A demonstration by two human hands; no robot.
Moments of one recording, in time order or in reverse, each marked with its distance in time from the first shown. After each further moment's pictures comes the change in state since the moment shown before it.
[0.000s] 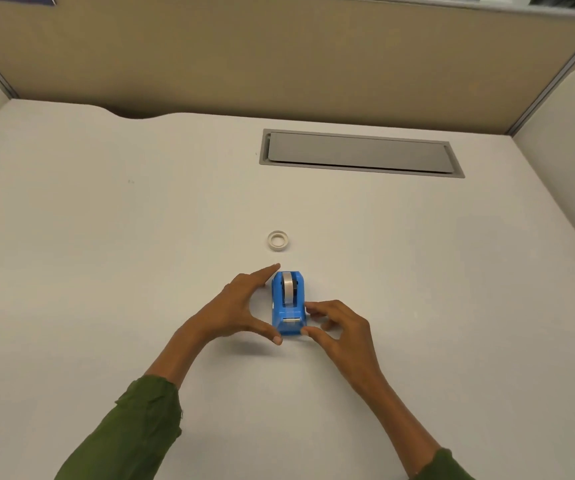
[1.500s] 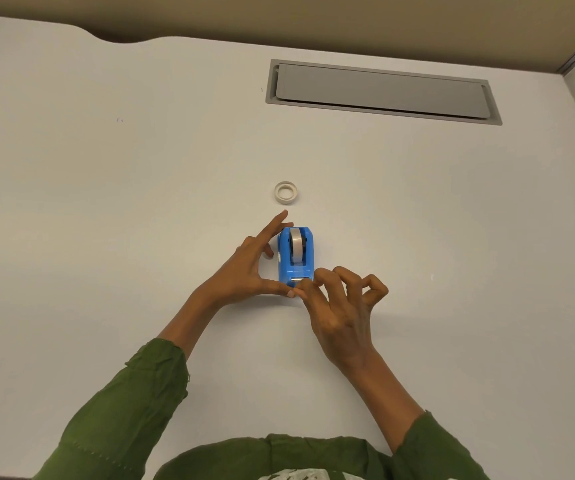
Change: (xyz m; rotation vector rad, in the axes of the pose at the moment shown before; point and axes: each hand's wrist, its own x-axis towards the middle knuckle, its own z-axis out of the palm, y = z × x) left_hand 0.004 -0.003 0.023 -0.078 0.080 0.083; right_hand -0.011 0.000 0.031 -0.874 0.441 -0.641
